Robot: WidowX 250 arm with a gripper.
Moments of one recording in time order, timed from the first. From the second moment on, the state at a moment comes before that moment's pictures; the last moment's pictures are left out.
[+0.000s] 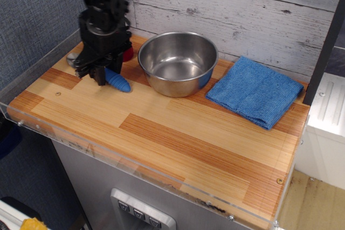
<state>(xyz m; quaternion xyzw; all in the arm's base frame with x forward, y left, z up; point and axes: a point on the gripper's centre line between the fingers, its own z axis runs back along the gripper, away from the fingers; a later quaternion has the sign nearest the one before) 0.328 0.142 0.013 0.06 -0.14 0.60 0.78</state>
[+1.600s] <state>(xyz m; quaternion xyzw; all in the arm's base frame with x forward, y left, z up) 0.309 0.135 0.112 0.06 -0.21 0.64 0.73</state>
